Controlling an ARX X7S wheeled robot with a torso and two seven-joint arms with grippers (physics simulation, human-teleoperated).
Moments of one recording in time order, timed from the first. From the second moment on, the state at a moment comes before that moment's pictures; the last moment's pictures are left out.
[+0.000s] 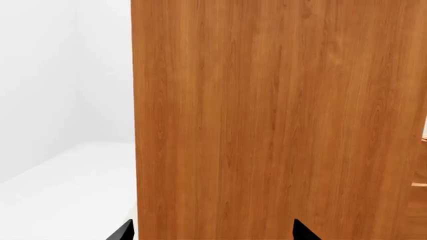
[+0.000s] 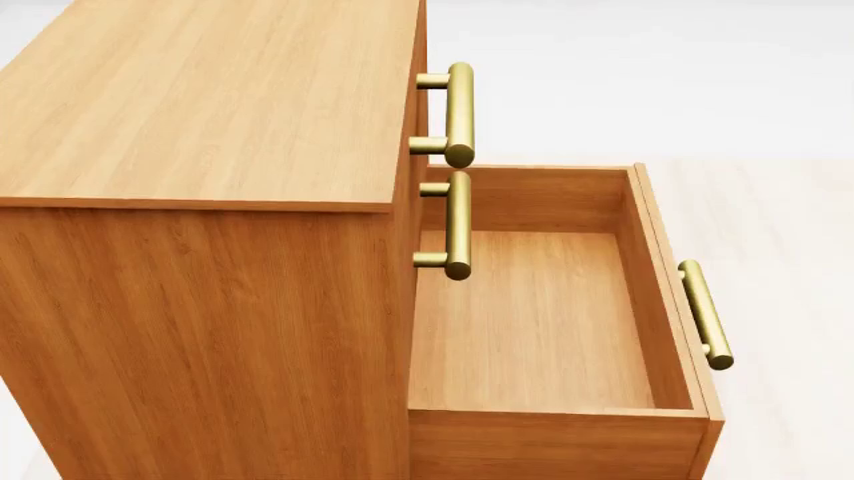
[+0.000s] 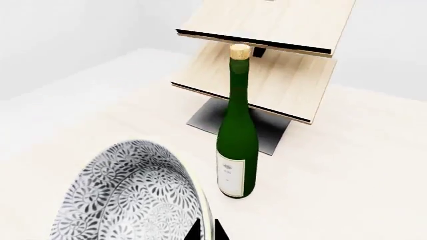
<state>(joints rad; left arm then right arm) 0.34 -0.41 0.34 0.34 -0.21 0.29 -0.46 0.81 0.47 0.41 0.08 0.25 1.05 0.59</state>
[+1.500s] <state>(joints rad) 0.34 -0.43 0.35 0.34 -0.21 0.30 -0.48 1.49 0.37 0.02 0.91 0.20 0.73 0.36</state>
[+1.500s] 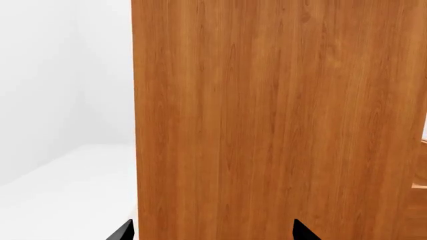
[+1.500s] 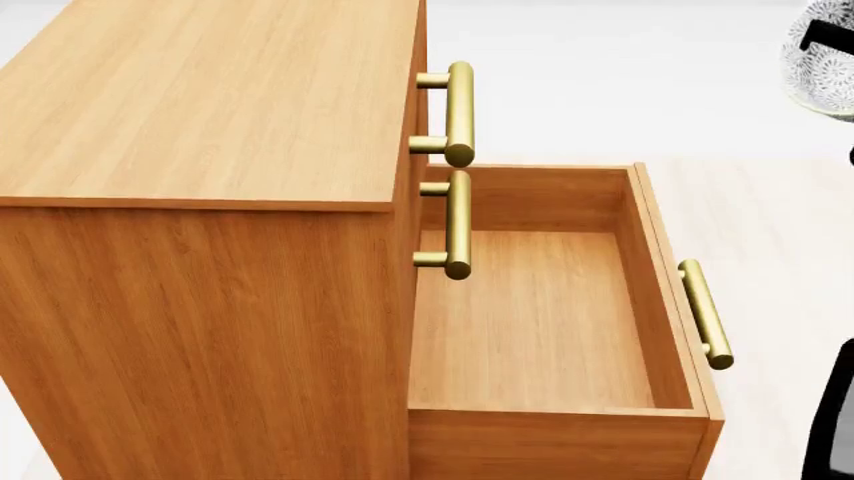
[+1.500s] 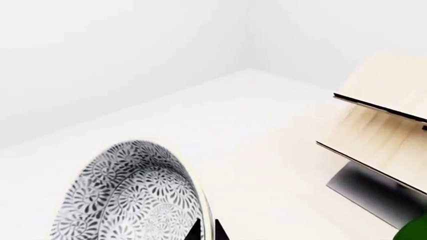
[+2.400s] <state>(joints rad) 0.34 -0.43 0.36 0.34 -0.20 0.30 -0.49 1.63 0.21 0.06 1.31 0.07 0.61 0.19</state>
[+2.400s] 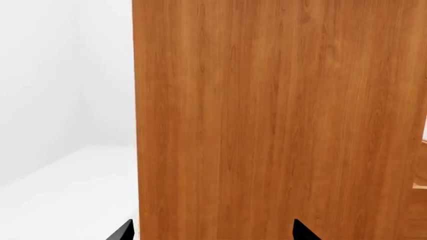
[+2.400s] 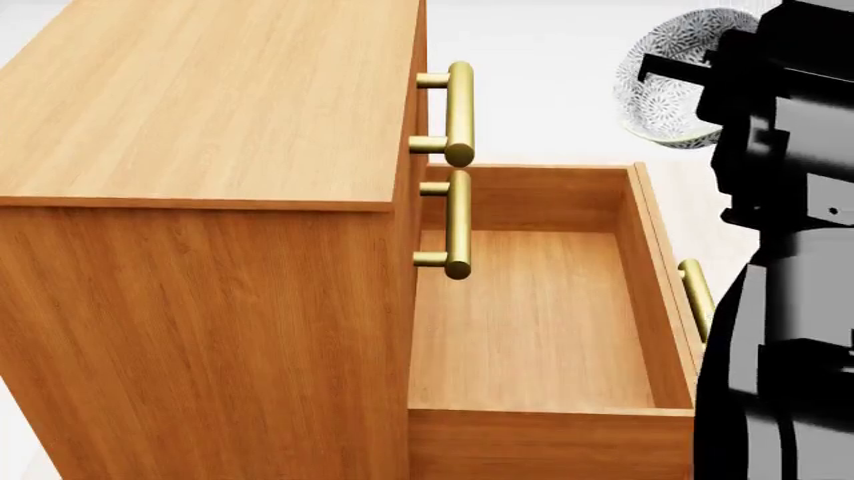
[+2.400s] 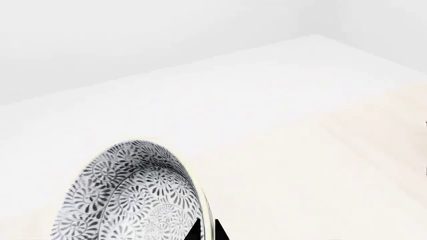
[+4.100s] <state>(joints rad) 0.33 -0.44 0.37 0.33 -0.21 0.31 -0.51 1.49 0.13 -0.01 1.31 -0.01 0.63 -0.02</state>
